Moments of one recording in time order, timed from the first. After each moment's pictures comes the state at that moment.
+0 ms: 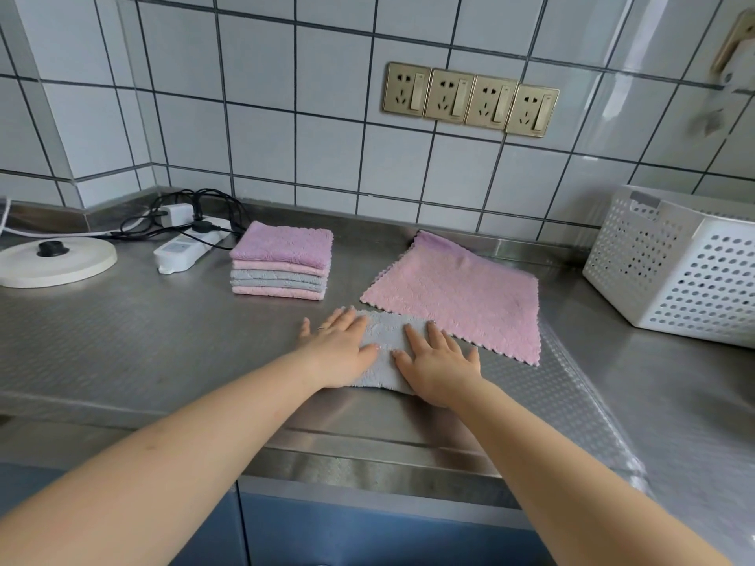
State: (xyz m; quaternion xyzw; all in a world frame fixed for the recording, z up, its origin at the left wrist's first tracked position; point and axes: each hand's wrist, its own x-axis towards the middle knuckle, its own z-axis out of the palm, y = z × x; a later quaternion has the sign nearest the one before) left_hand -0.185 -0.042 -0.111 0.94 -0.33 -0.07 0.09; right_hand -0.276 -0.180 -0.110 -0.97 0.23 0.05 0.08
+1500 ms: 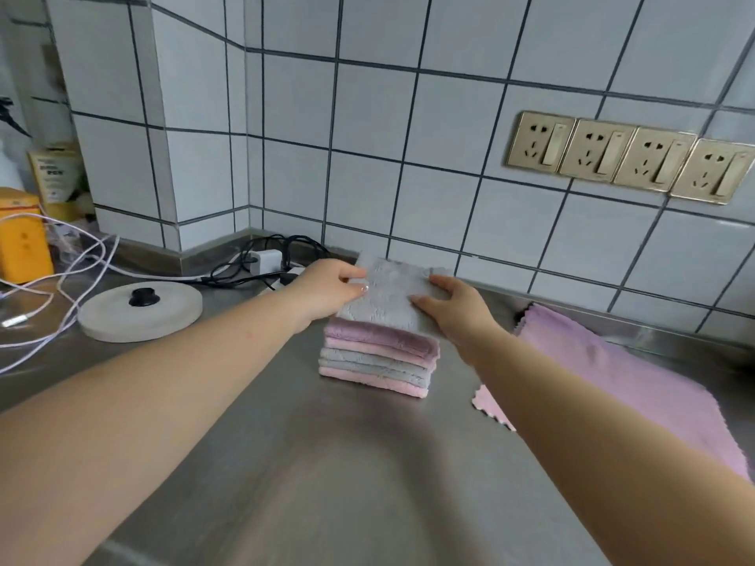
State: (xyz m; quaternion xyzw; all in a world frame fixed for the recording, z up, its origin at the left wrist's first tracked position) left_hand 0.005 0.044 -0.020 0.86 -0.22 -0.01 0.46; right_hand -0.063 -0.130 -0.023 -0.84 0.14 -0.16 0.50
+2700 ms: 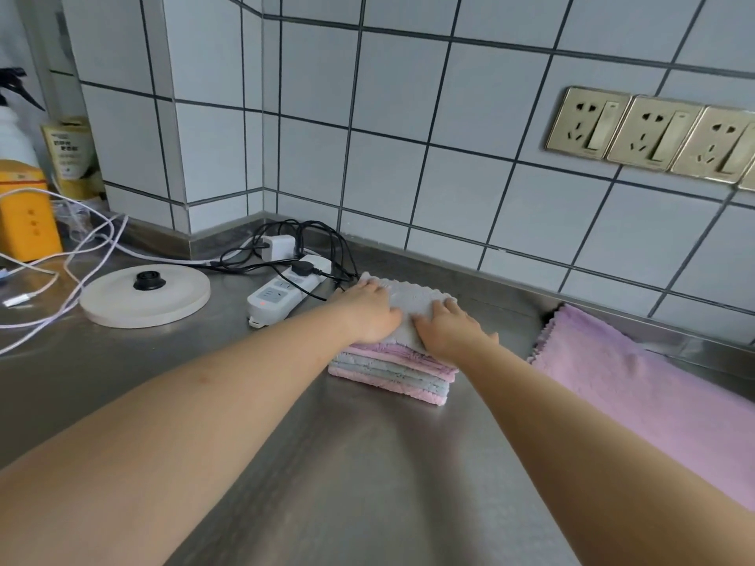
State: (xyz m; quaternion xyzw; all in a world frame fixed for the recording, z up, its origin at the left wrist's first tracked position) left_hand 0.043 0.005 -0.066 0.96 -0.25 -0.05 0.07; right_hand -0.017 -0.131 -0.065 -0.98 0.16 0.02 0.14
